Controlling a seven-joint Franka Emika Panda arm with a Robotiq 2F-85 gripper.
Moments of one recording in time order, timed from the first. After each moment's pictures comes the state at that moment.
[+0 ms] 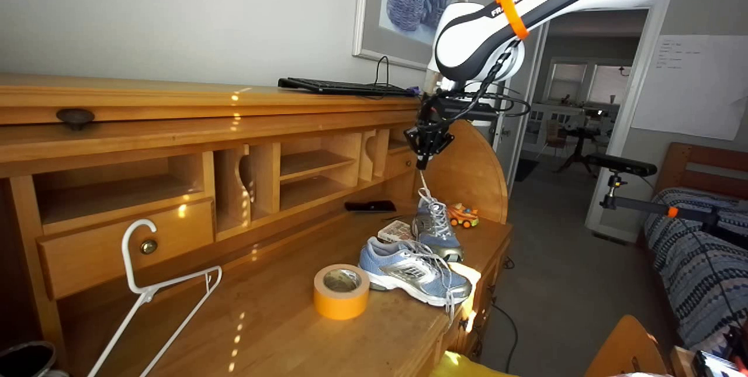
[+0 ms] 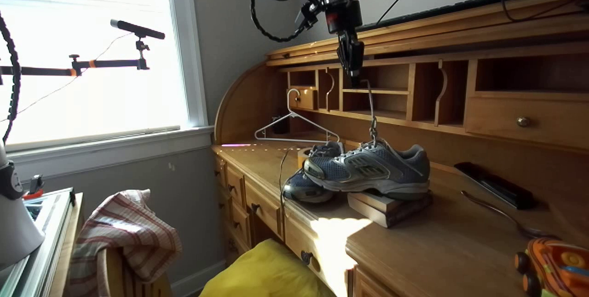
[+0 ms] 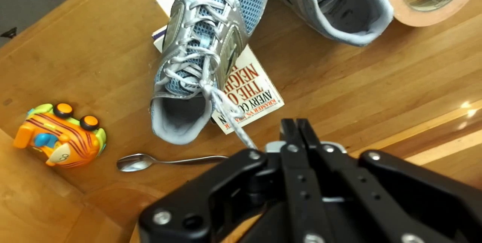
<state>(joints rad) -0.10 0.27 -0.18 -1.83 0.01 2.31 0.27</state>
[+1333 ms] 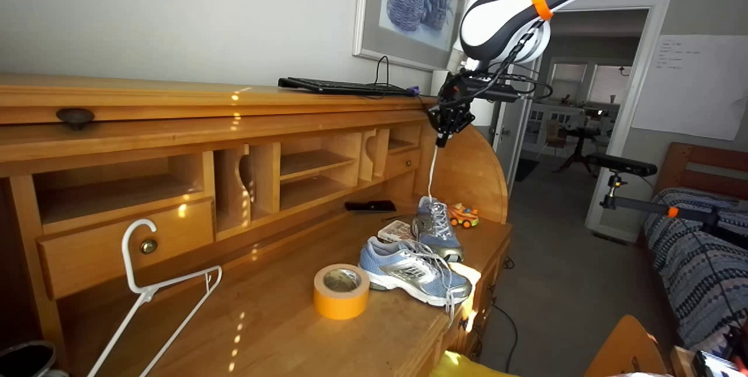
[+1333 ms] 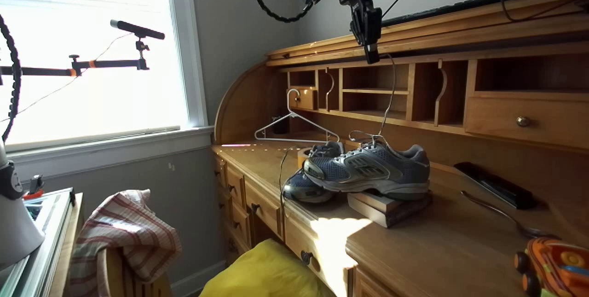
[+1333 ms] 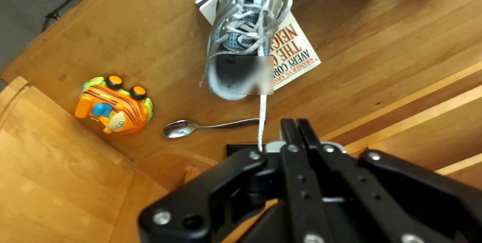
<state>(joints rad) -0.16 0.19 -0.22 -1.84 -0.01 2.31 0.25</state>
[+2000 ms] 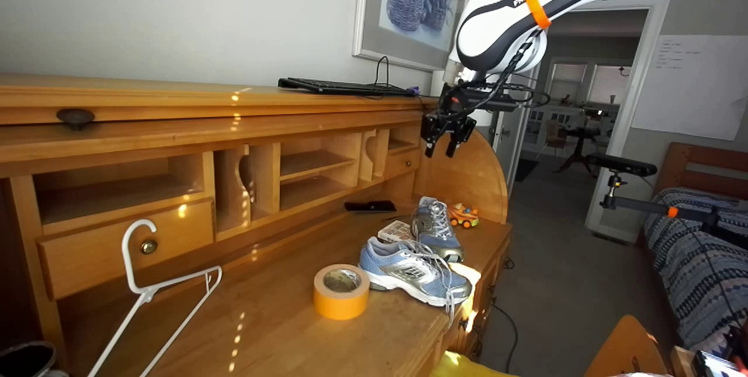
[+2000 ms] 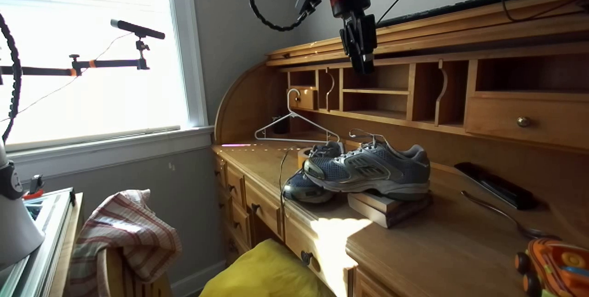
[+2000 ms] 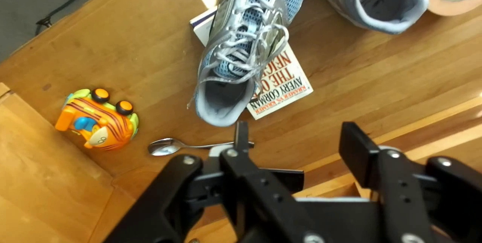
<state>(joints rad) -0.17 0.20 -0.19 -1.88 -0.01 2.31 0.20</state>
